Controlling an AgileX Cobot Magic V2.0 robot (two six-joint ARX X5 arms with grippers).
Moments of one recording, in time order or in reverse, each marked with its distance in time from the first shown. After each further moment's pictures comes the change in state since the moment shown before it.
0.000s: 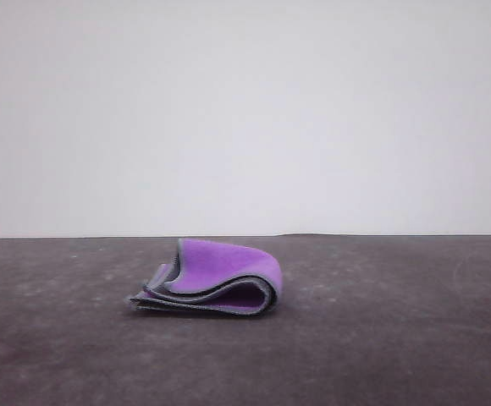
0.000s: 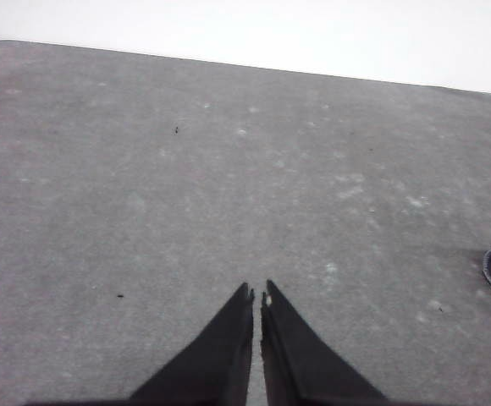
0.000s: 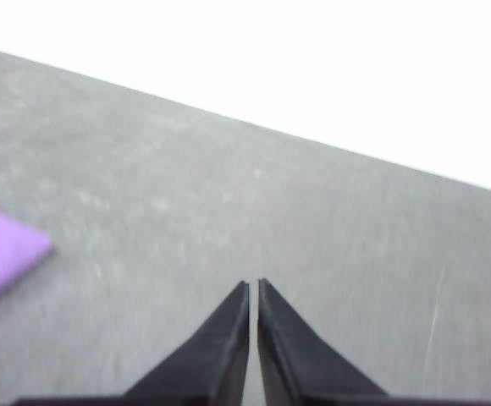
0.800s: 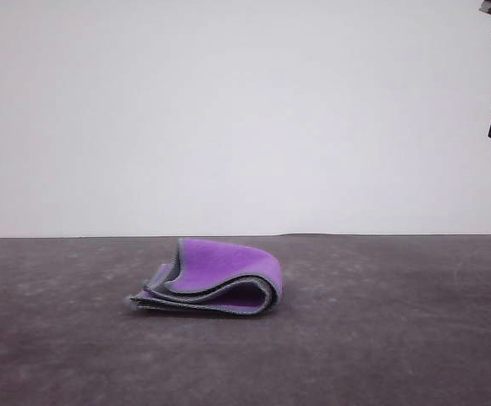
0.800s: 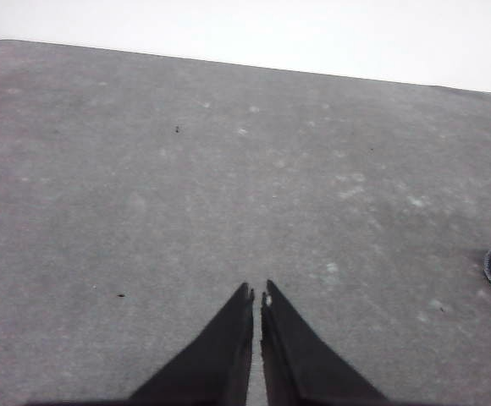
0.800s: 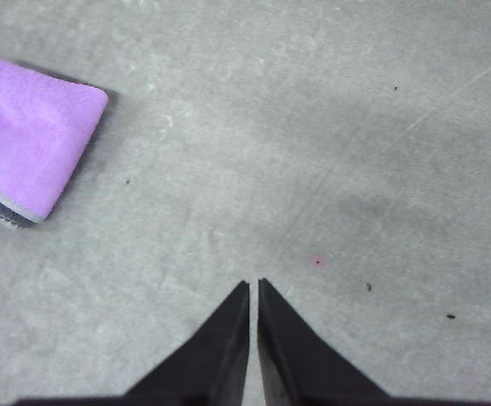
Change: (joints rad) left_arx 0.000 0.000 0.000 0.000 0.000 0.000; right_arx 0.123 0.887 0.708 -0.568 0.002 0.083
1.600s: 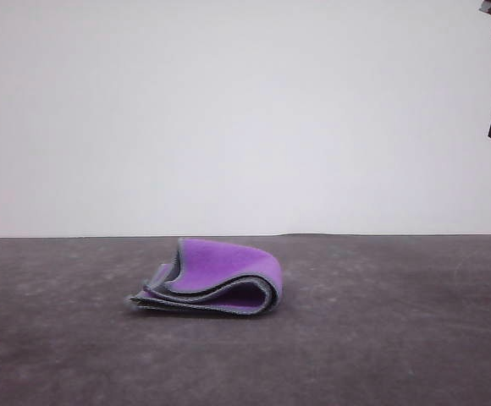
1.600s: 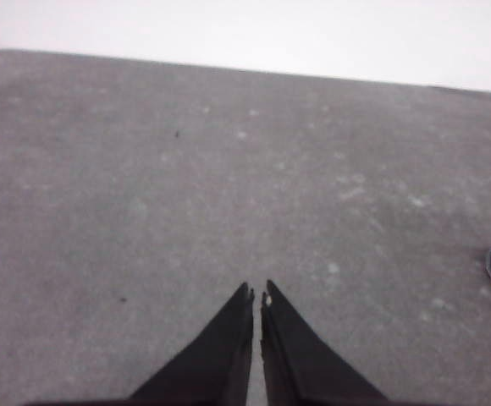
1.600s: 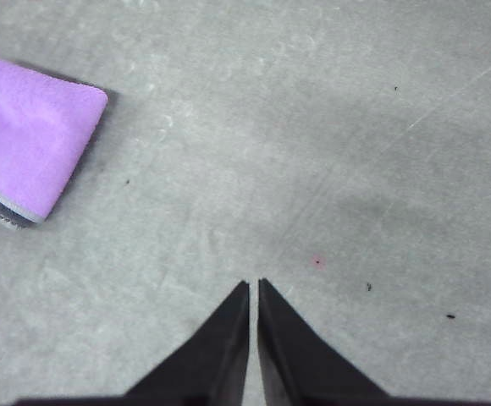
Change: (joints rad) left_arx 0.000 0.000 0.003 -0.004 0.000 0.019; right_arx 0.000 0.000 0.000 0.000 0.000 0.000
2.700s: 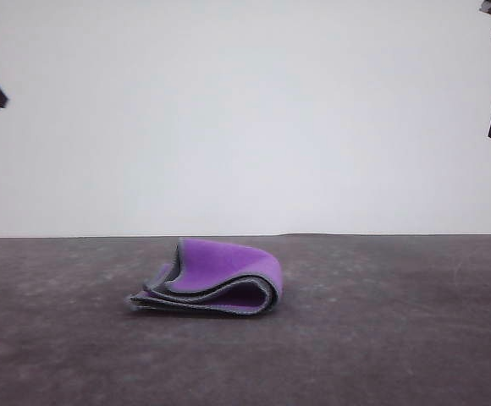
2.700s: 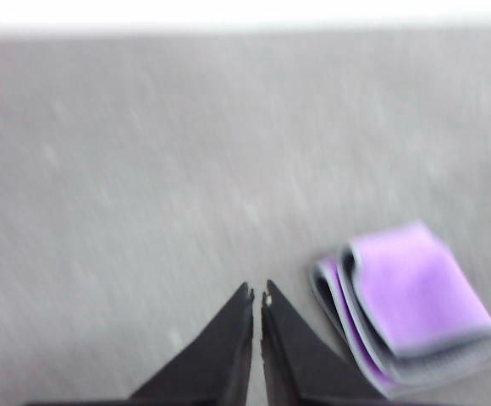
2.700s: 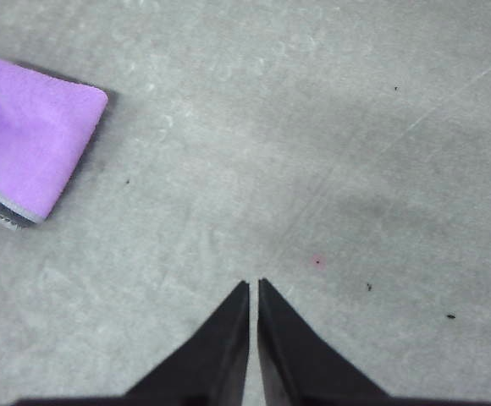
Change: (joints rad) left_arx -0.111 0.658 0.445 0.098 0.231 0.073; right_arx 0.000 0.000 0.000 0.000 0.000 0.000
